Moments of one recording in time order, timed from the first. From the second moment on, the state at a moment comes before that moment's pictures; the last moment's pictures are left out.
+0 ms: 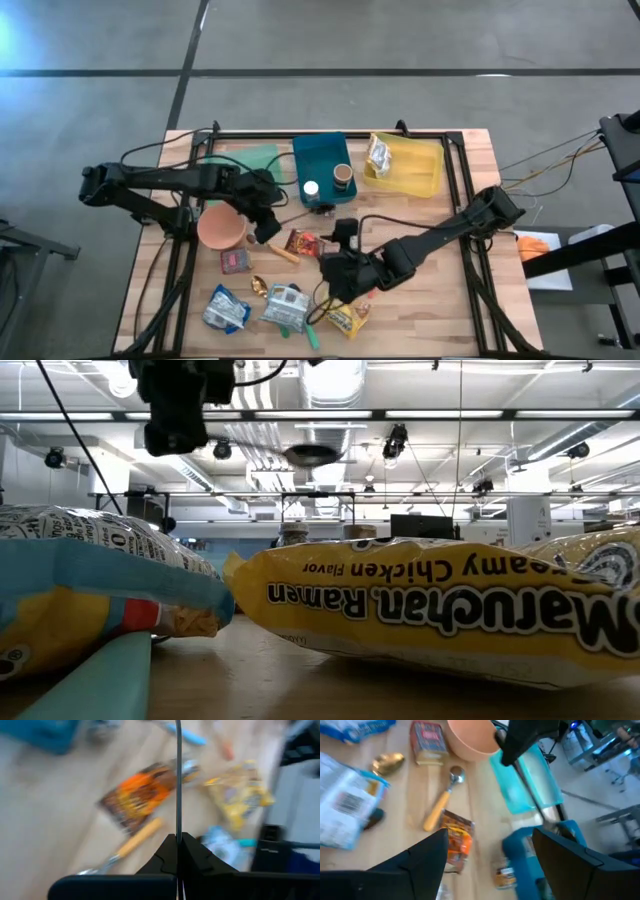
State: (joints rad) left arm 0.06 1.27 1.06 -0.82 0.22 -0.56; right arm 0.47 1.89 1.70 -0.72 0.76 0.15
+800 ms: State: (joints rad) left arm 0.44 1.24 1.06 -1.18 -0.03 -0.29; right arm 0.70 1.89 1.68 -1.25 0.97 0.94
